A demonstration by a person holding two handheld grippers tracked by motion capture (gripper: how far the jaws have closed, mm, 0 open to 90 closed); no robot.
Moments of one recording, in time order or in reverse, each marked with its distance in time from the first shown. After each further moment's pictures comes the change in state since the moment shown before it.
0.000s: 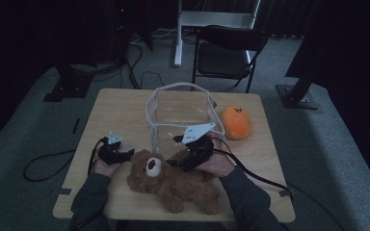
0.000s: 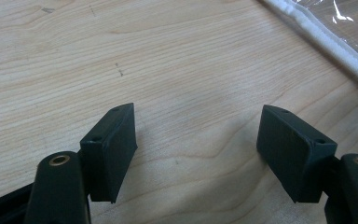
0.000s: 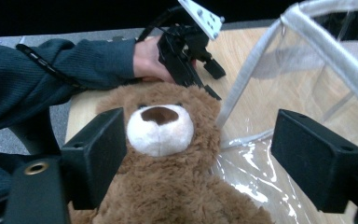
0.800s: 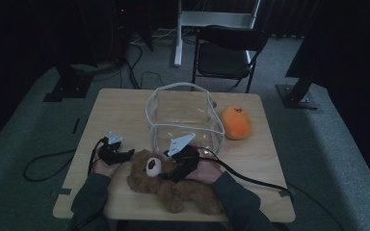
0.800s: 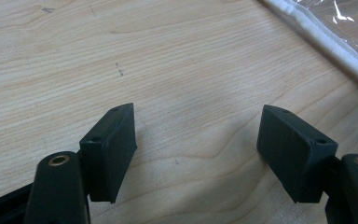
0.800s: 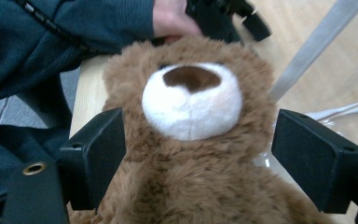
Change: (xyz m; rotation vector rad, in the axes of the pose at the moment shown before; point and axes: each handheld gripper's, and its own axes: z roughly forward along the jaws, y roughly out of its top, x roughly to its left) left arm 0.000 0.000 0.000 0.001 0.003 -0.001; right arm 0.010 -0.024 0.055 0.120 0.109 0.006
